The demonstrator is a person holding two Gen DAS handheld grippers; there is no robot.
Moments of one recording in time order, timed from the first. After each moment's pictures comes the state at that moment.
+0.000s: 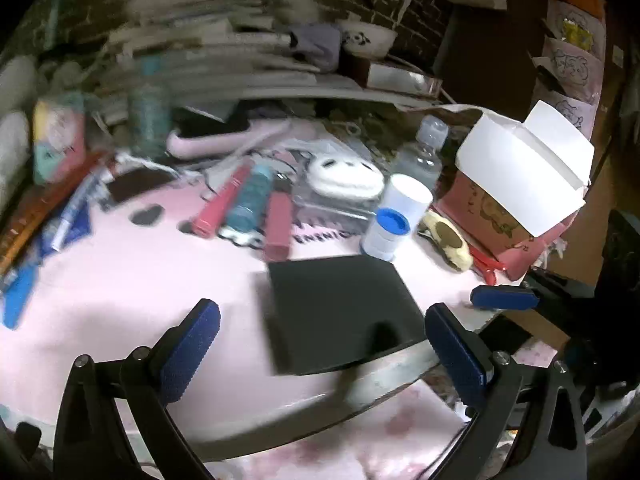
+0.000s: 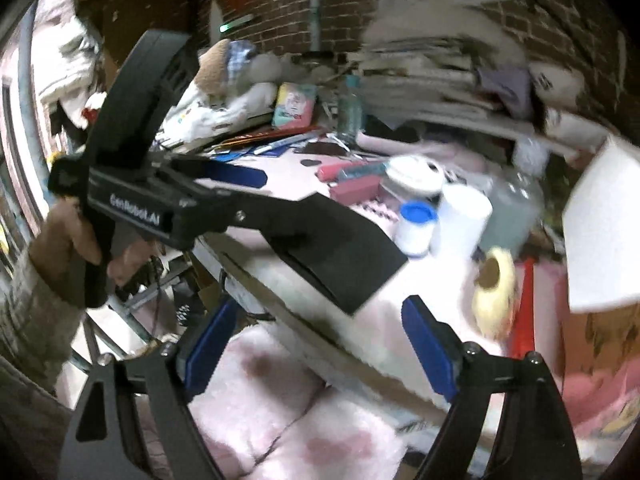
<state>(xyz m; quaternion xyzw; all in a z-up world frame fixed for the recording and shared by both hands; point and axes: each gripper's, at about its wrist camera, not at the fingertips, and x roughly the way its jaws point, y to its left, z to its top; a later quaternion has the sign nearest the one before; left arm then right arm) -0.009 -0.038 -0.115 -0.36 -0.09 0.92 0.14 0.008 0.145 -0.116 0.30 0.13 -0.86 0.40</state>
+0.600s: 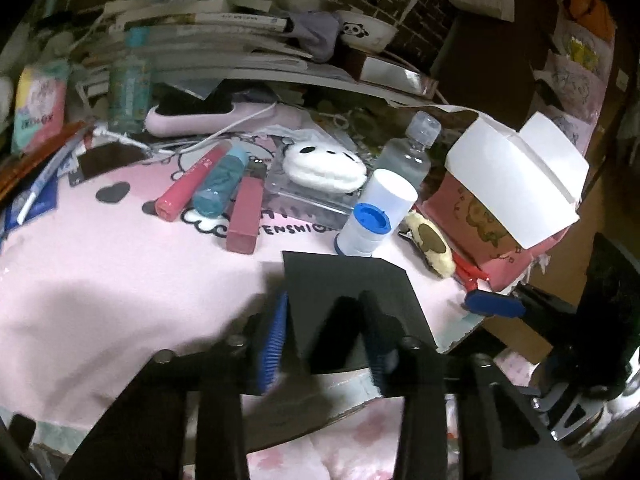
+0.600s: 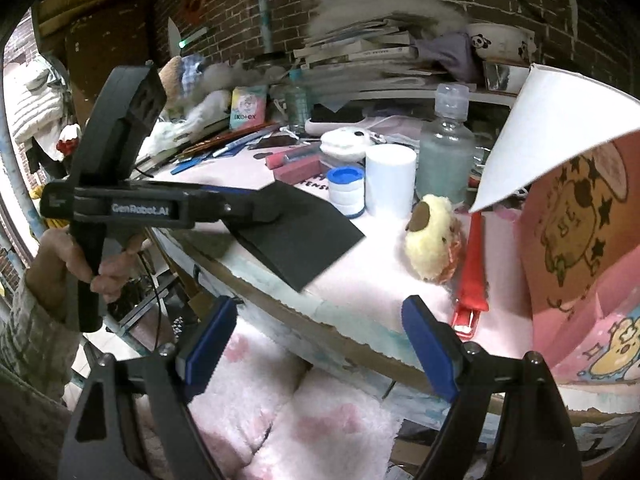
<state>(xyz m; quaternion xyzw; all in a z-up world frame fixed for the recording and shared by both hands) -0.014 -0.032 -0.120 -0.37 -0.14 0.91 0.16 -0.001 0.182 -0.121 0.32 0.09 -0.87 0.36</state>
